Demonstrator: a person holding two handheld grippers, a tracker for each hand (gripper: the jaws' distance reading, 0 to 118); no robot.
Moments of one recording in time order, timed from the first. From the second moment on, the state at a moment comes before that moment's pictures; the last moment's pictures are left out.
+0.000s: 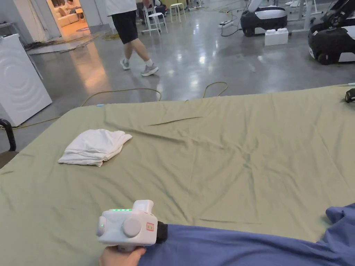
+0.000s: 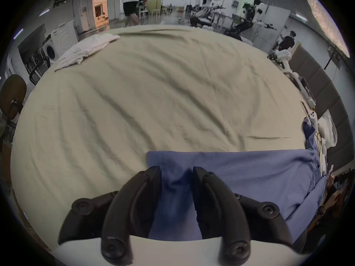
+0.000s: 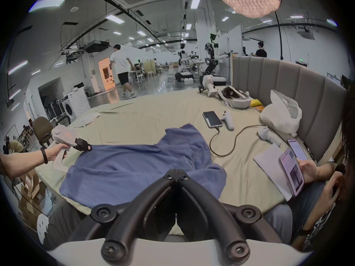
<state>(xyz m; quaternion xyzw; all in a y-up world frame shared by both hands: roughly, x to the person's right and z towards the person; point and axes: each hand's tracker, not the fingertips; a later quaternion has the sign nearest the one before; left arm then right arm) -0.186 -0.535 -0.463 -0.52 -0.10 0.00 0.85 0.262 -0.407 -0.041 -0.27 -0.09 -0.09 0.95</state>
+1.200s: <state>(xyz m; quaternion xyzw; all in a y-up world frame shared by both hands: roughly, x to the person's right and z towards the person) -0.221 -0.465 -0.396 -0.45 -0.17 0.03 0.88 0.360 -0.466 -0.263 -0.48 -0.09 -0.02 0.87</state>
